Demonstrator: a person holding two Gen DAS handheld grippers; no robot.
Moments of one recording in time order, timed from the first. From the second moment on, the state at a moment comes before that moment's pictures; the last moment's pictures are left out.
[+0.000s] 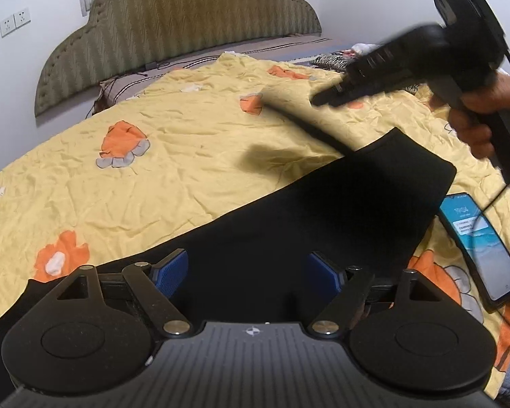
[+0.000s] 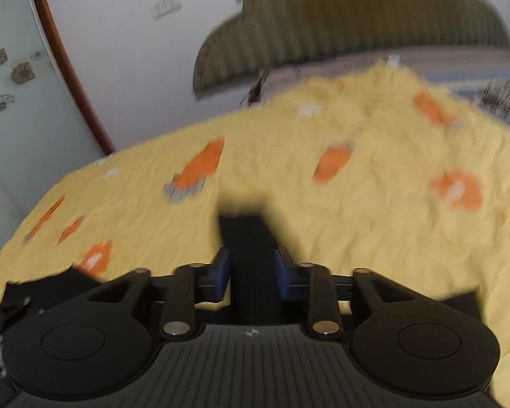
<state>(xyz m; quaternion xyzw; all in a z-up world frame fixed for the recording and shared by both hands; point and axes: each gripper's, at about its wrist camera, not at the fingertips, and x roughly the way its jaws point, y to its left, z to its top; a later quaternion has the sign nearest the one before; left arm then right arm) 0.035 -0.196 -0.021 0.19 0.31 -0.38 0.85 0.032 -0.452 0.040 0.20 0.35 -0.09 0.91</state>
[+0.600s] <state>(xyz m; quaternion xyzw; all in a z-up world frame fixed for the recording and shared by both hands) 0.030 -0.193 -0.027 0.20 0.30 -0.38 0.85 0.076 -0.468 -0.051 0.32 0.46 0.00 0.82</state>
